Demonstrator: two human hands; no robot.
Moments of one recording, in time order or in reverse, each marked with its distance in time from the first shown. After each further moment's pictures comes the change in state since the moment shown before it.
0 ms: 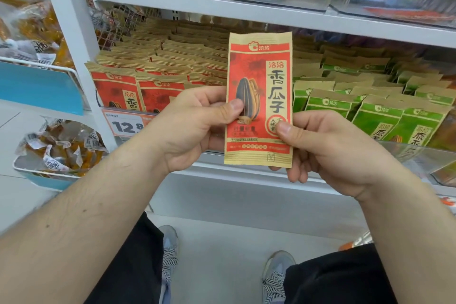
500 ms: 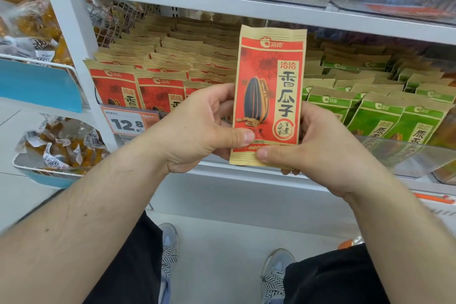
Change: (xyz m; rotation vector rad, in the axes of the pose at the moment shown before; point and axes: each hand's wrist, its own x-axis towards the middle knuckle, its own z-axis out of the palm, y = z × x) left_hand -0.003 -0.006 0.000 0.193 -0.152 0.107; right_hand 0.000 0.001 0.009 -0.242 0.142 -0.074
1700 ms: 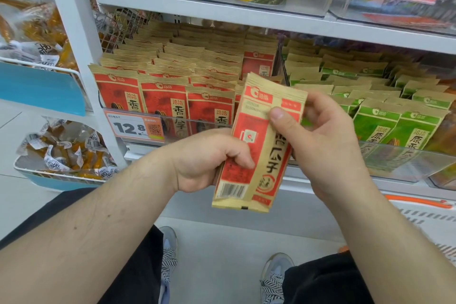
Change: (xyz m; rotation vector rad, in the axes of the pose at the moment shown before) left_hand -0.001 -0.011 0.016 -0.131 -0.146 -0.424; right_hand 0.002 0.000 0.020 0.312 0.400 -0.149
